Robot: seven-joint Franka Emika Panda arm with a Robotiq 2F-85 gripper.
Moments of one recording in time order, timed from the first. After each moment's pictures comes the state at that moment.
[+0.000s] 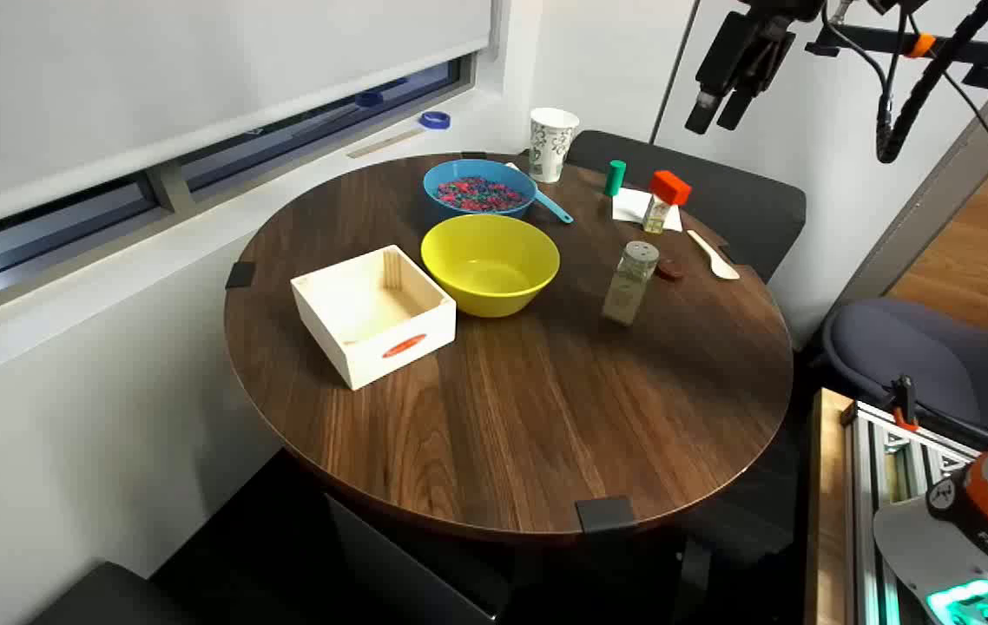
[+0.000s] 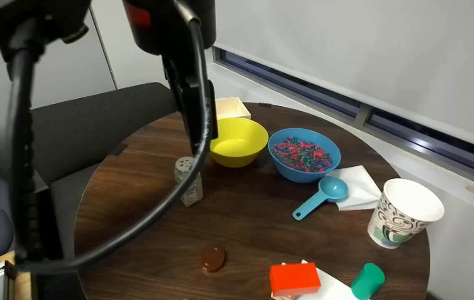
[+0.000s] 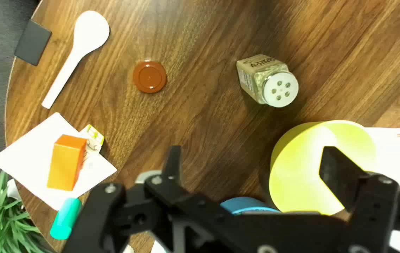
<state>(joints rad) -0.06 -0.37 -0.11 -2.11 0.09 1.83 0.07</state>
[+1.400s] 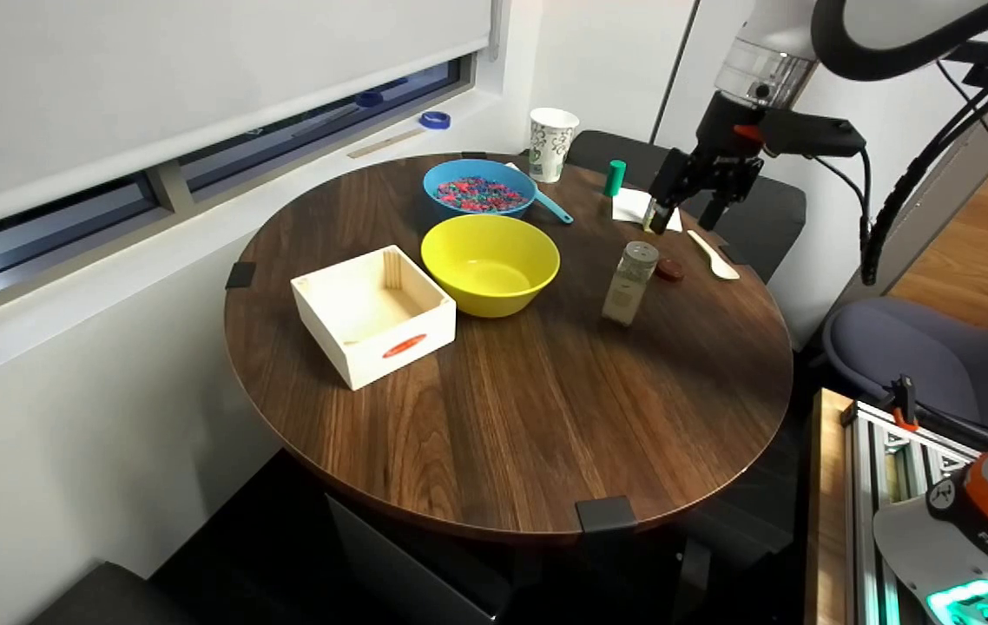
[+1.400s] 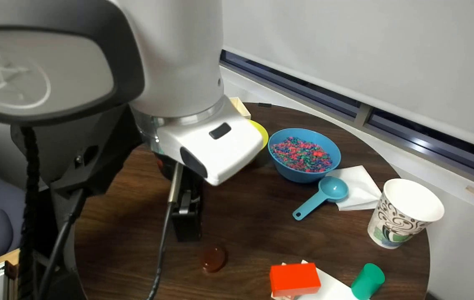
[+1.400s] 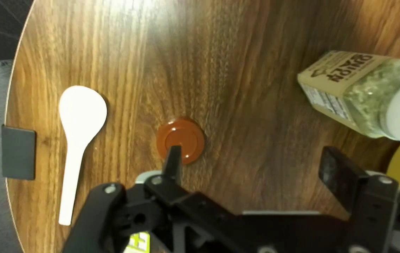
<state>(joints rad) -0.11 -0.32 -0.08 -2.40 0.08 2.15 0.35</state>
